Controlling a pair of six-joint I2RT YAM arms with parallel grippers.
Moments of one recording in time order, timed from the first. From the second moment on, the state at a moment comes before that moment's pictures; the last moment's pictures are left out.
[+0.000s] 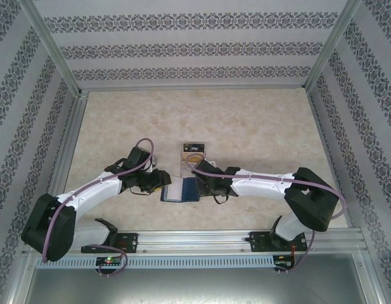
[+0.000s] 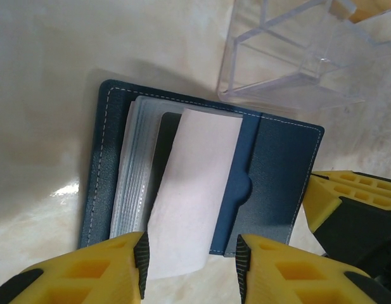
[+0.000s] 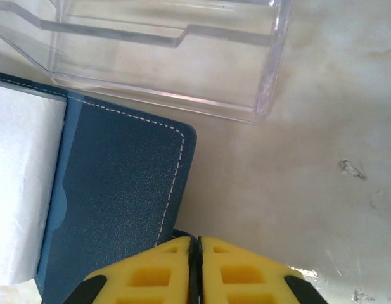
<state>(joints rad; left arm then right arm) -0.45 1.25 0.60 -0.40 0.45 -0.83 0.96 1.55 0.81 -0.41 0.08 0.83</state>
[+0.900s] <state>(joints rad) -0.51 1.38 0.60 -0.25 0.50 -0.84 0.96 1.58 0.81 -0.38 0.06 0.83</state>
